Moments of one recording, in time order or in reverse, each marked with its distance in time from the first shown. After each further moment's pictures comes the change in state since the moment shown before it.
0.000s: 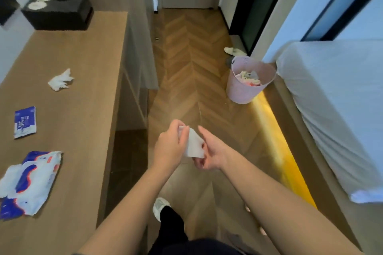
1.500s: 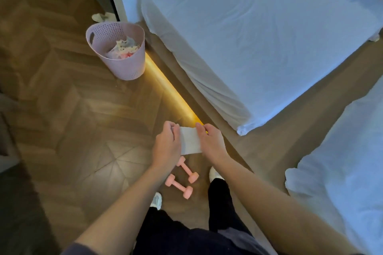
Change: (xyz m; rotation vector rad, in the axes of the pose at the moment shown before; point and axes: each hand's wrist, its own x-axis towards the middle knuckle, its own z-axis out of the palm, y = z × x) left_hand -0.067 0.287 0.475 -0.018 -0.531 -0.024; right_hand -0.118 -0.016 -0.534 -0.232 0.811 -0.568
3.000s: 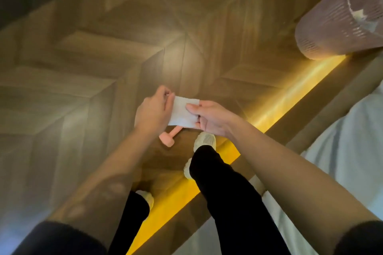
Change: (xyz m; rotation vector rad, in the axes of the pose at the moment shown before) left_hand 0.026 -0.275 0.277 -0.284 0.968 -0.823; right_hand 0.240 0.229 0.195 -0.706 -1.510 0.395
